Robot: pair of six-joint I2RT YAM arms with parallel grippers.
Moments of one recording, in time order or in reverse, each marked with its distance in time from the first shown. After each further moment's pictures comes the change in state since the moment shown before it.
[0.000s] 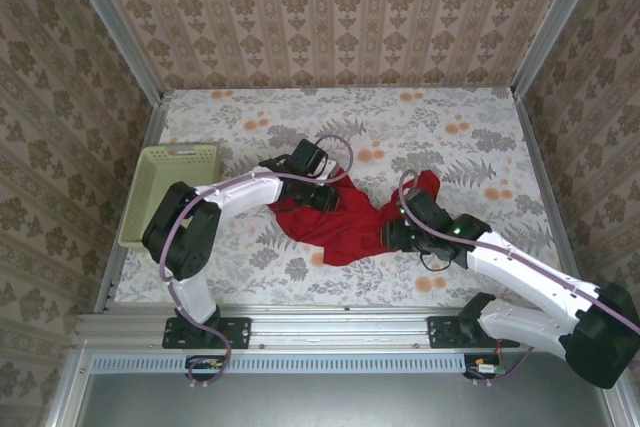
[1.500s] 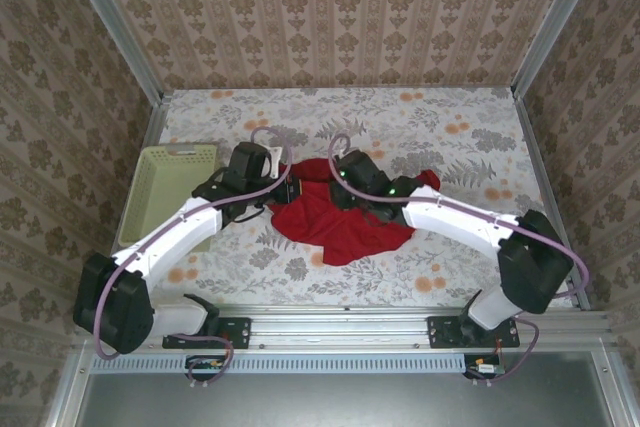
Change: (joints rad) left arm 0.158 -0.512 -0.292 0.098 0.033 -0.198; right arm 0.116 0.490 0.331 0.319 0.081 -0.163
